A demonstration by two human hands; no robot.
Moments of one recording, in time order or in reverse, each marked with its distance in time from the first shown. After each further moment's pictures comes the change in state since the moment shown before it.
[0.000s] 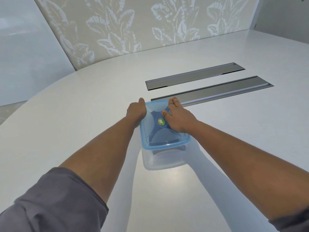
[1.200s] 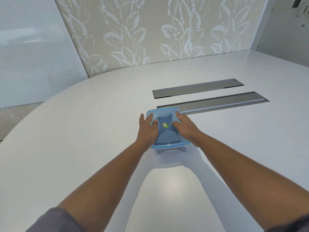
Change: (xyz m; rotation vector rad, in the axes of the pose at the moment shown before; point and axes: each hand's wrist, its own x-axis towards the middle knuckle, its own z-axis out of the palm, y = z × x) left_hand -0.089 -0.047 0.001 -0.051 -0.024 0.382; right_hand -0.043 -0.002 0.001 0.593 0.054 0.136
